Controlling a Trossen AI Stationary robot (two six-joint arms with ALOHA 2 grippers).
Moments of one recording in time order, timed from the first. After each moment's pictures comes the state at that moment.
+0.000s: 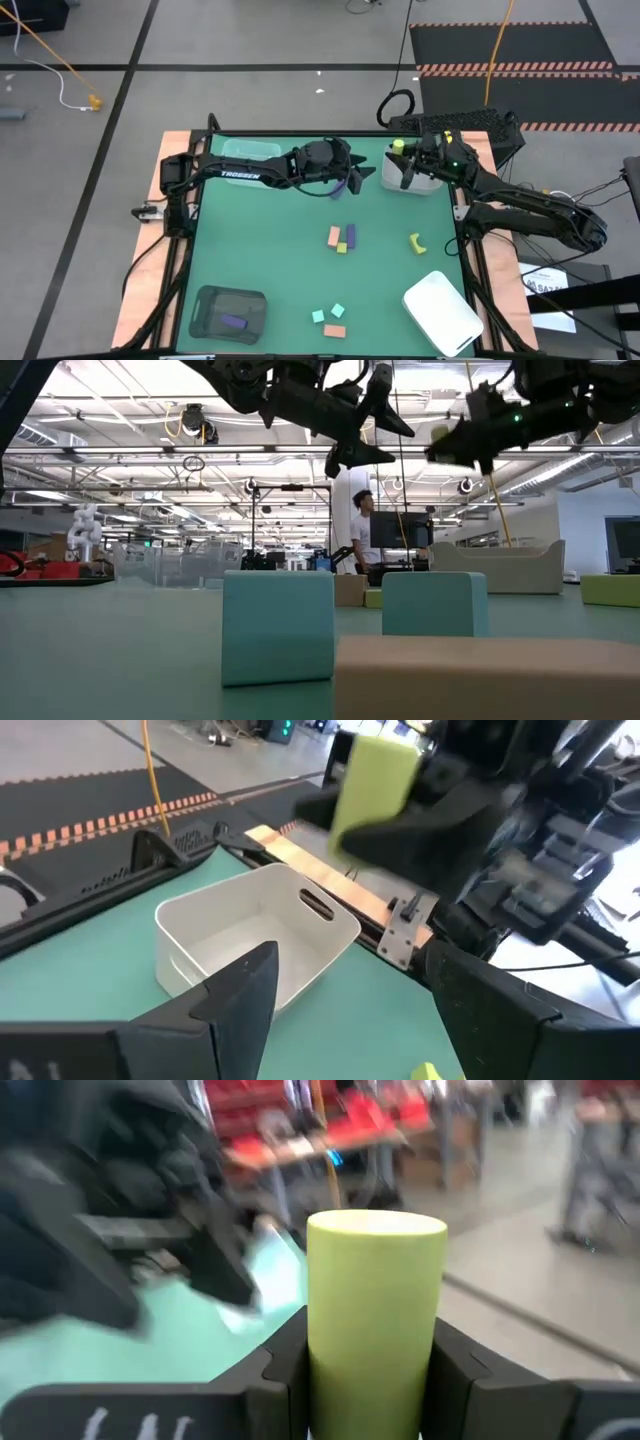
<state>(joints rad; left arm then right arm) 0.20 1.91 1.39 0.31 -0.06 -0.45 -0.60 0.78 0.38 0.29 -0.11 0.14</state>
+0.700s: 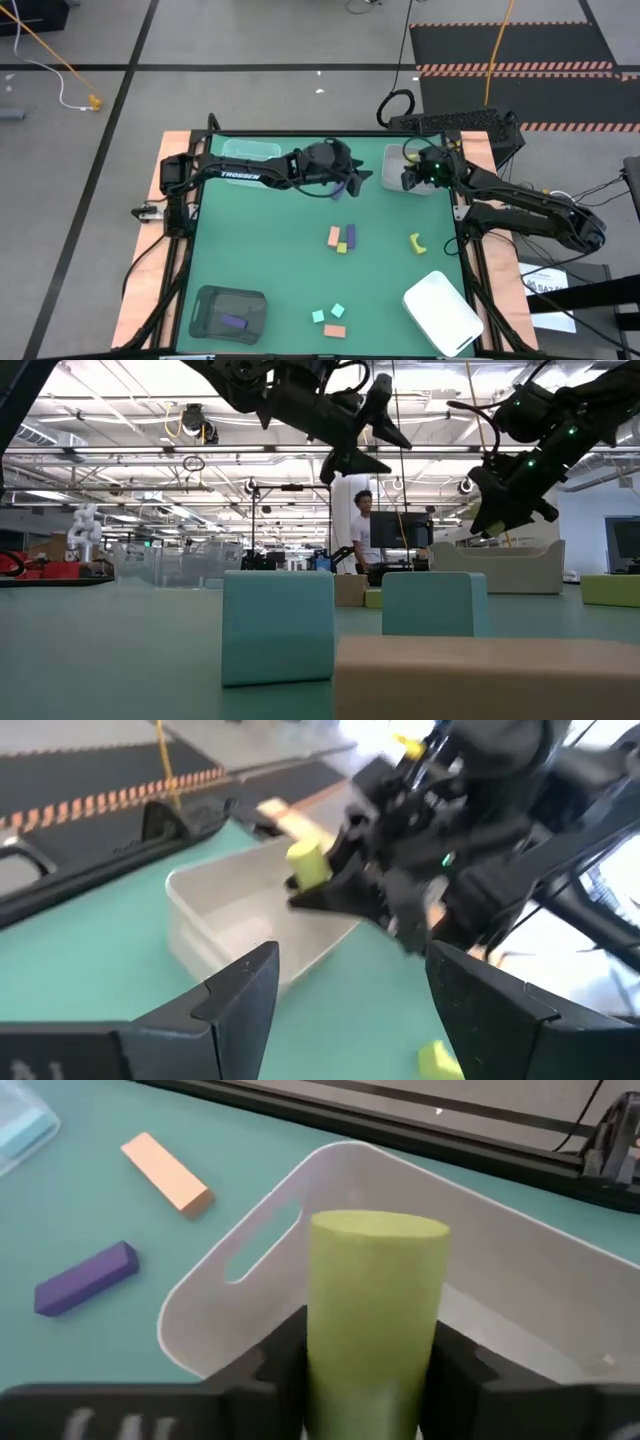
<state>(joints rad) 0.19 1.91 1.39 0.23 -0.07 -0.47 -0.64 0.80 0.38 -0.29 0.19 0.40</state>
